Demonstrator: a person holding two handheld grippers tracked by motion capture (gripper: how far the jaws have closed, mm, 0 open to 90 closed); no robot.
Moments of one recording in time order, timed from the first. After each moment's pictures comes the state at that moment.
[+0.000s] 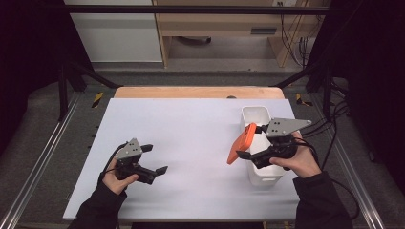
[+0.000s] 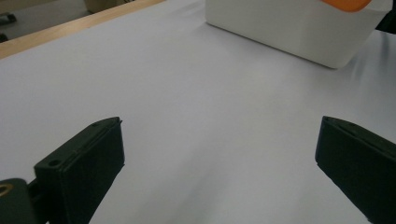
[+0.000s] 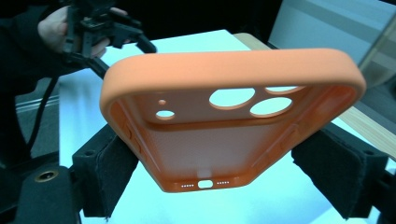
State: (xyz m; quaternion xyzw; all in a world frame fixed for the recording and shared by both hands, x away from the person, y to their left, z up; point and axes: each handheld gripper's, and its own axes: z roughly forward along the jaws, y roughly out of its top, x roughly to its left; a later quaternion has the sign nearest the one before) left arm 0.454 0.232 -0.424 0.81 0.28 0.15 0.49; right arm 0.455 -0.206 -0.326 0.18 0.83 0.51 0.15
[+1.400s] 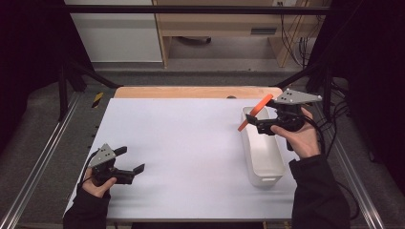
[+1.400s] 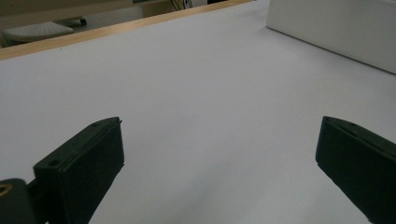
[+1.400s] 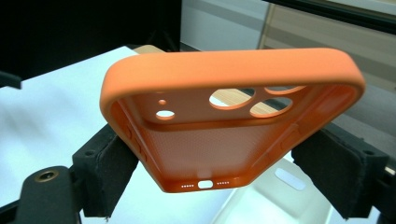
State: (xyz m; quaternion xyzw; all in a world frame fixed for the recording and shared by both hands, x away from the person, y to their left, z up) left arm 0.443 0.291 -0.444 0.77 0.34 0.20 0.50; right arm 0.497 -0.220 -0.291 0.34 0.77 0.48 0.26
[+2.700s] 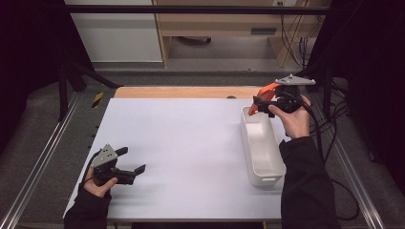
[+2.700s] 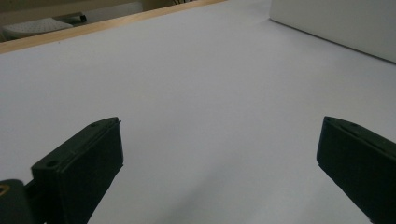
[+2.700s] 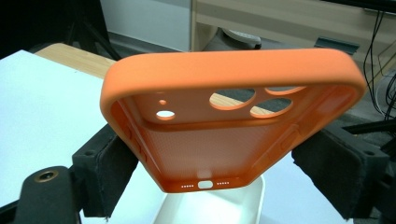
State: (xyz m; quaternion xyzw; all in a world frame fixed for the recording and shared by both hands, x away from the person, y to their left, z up) left arm 0.446 0.290 -0.450 0.77 0.34 0.20 0.49; right arm 0.552 -0.230 -0.298 0.47 0.72 0.42 0.31
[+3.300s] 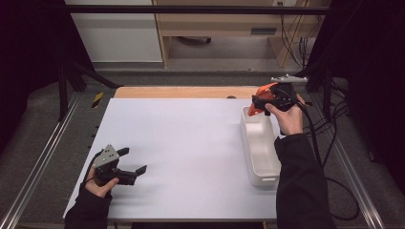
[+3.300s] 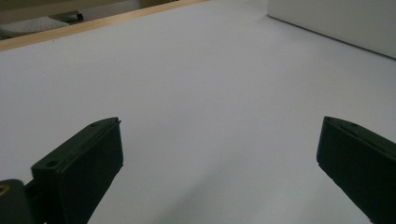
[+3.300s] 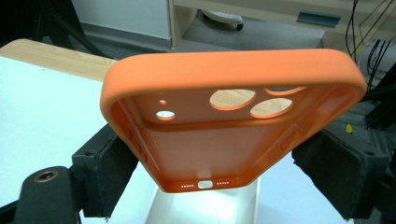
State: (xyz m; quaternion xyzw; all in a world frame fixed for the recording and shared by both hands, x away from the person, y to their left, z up) left arm 0.446 0.287 -0.452 0.78 0.34 0.20 0.49; right arm 0.571 -0.223 -0.310 0.52 0.70 0.38 0.31
